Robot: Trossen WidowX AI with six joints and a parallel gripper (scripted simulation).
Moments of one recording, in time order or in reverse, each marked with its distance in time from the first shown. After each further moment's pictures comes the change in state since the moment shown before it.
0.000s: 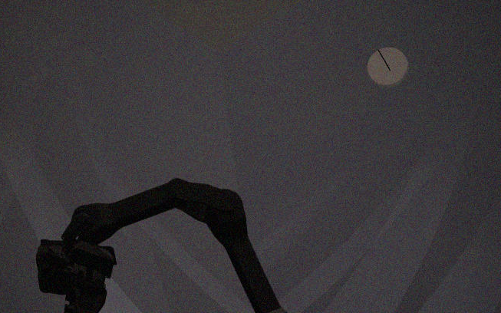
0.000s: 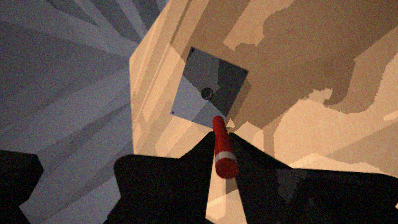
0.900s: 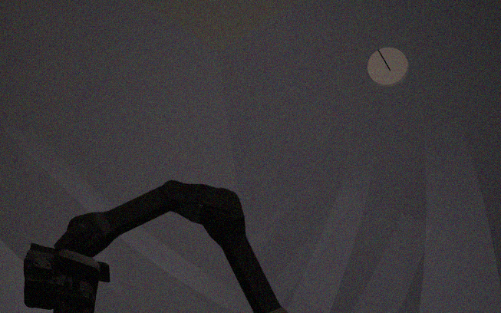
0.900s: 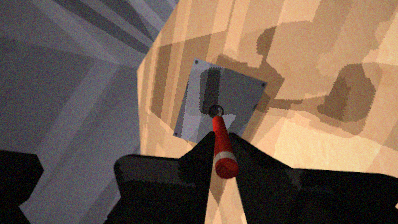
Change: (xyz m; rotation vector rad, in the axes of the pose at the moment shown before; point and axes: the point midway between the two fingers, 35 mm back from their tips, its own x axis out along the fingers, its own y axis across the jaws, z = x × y) arm 0.045 0.009 0.016 0.054 -0.039 0.069
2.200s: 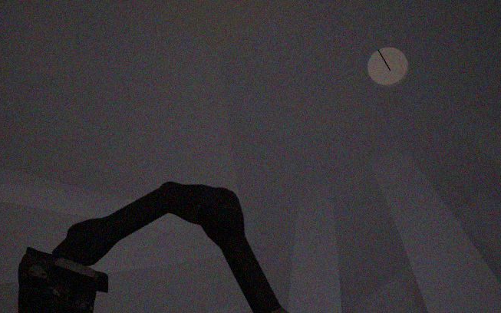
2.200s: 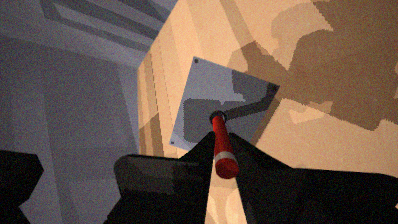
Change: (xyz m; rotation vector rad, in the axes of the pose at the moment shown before) arm 0.026 0.001 0.001 -0.007 -0.004 0.017
